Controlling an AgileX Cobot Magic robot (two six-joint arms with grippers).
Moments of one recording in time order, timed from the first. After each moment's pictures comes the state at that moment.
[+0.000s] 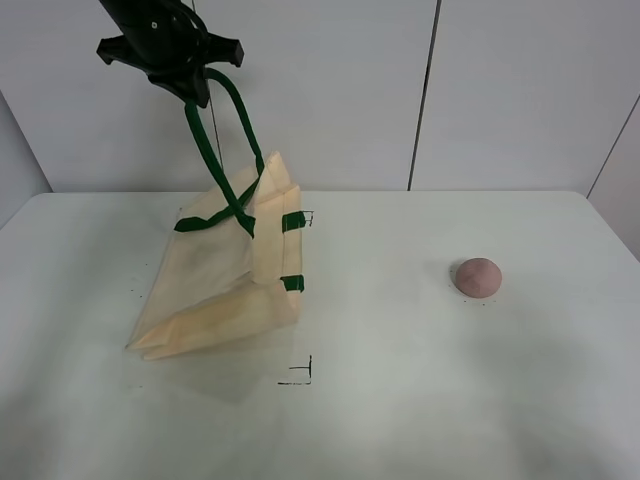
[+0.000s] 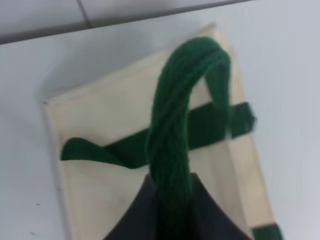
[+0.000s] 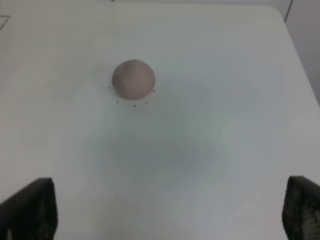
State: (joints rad) left arm -0.32 2.03 -2.24 0.06 1.18 -0.15; right arm 0.01 0.00 -0.49 0.01 1.03 0.02
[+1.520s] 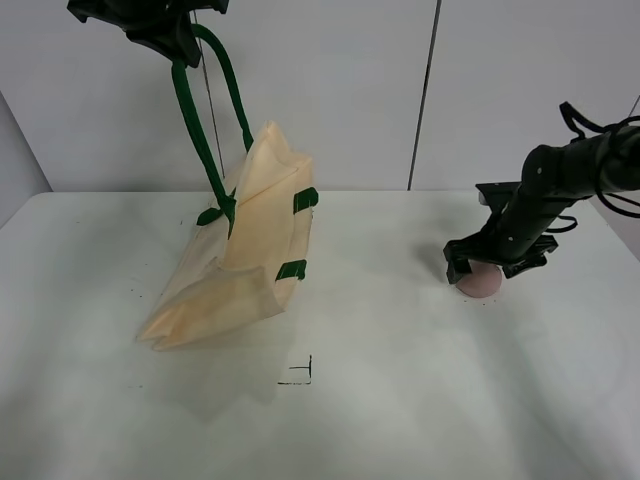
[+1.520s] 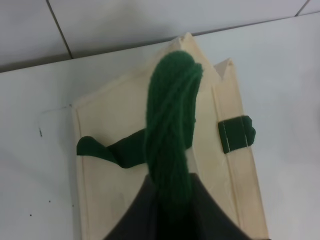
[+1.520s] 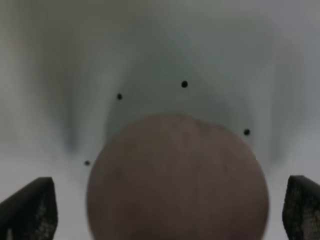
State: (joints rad) left arm -0.32 1.91 -2.23 0.02 1.18 -0.13; right arm 0.07 2.09 -1.30 0.10 0.57 -0.06
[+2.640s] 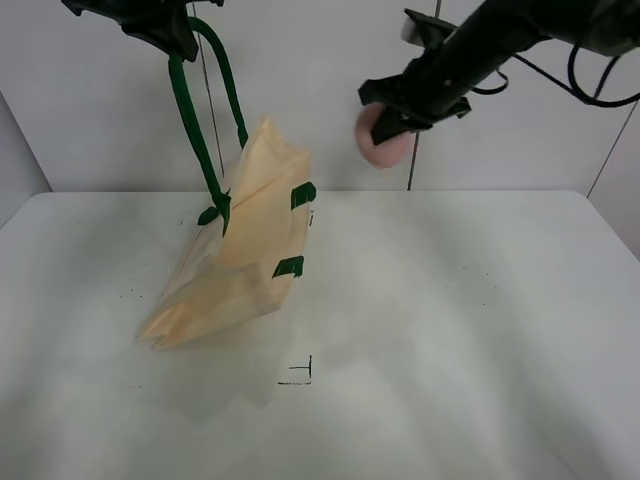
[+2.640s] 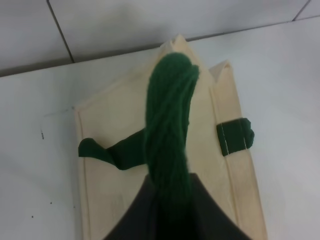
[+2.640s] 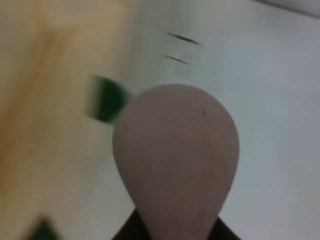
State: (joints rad) left arm -0.32 1.90 -2.23 0.02 1.18 -0.13; right arm 0.31 2.02 -1.93 0.48 0.97 -0.22
